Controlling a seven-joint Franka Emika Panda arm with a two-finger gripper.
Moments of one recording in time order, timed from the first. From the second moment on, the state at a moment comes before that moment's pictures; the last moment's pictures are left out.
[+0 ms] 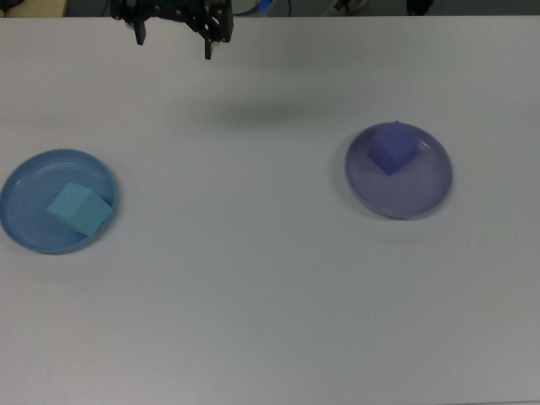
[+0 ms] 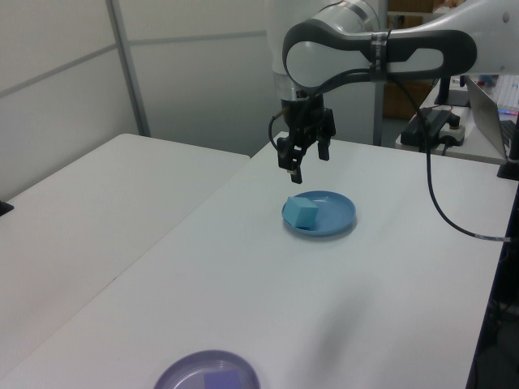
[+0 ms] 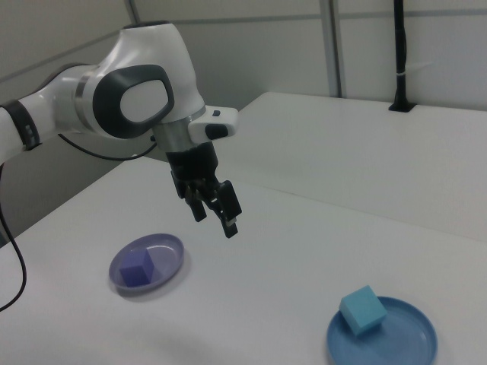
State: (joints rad) arm -0.08 0.03 0.09 -1.62 -0.10 1.62 0.12
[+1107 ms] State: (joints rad) arm -0.09 0.03 0.10 -1.62 -0.10 1.63 0.07
